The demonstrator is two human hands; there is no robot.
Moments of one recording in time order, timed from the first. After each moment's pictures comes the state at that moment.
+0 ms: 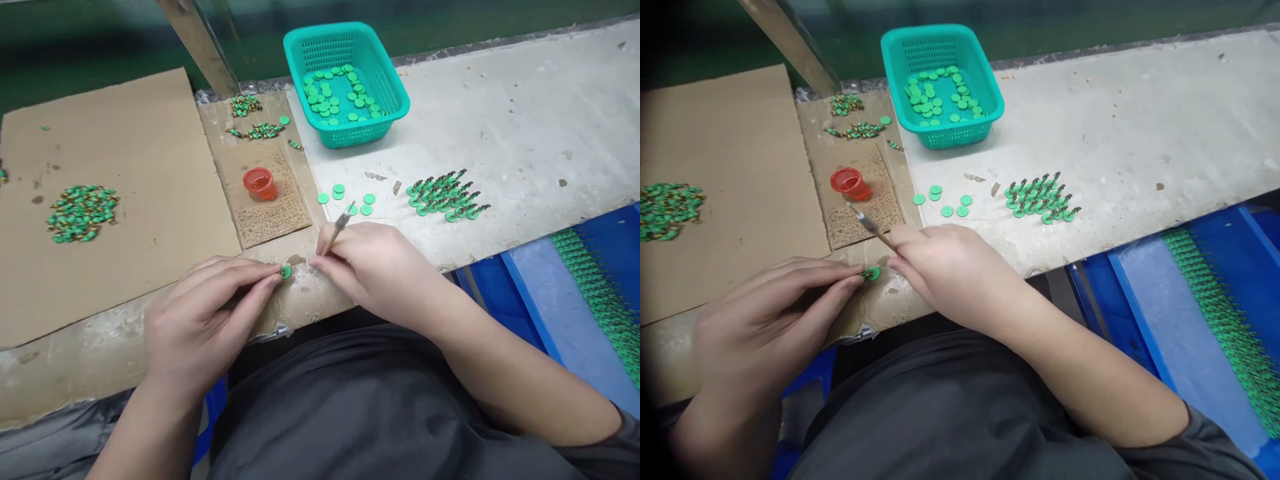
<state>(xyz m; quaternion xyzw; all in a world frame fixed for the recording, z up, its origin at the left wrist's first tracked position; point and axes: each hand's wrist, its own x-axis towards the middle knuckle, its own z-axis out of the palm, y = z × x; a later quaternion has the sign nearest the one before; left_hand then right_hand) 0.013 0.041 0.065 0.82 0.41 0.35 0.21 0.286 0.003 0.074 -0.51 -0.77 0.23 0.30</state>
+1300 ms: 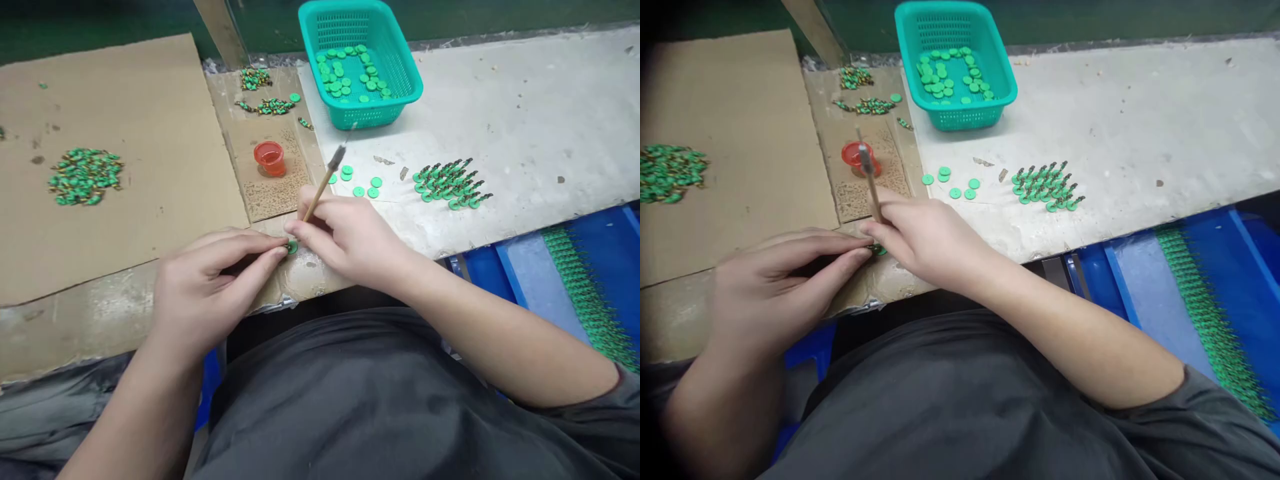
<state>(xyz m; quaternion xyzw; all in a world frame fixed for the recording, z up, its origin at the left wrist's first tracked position) 0.007 0.042 0.058 0.81 0.40 0.36 0.23 0.257 0.028 0.066 -0.46 -0.78 0.27 0.32</state>
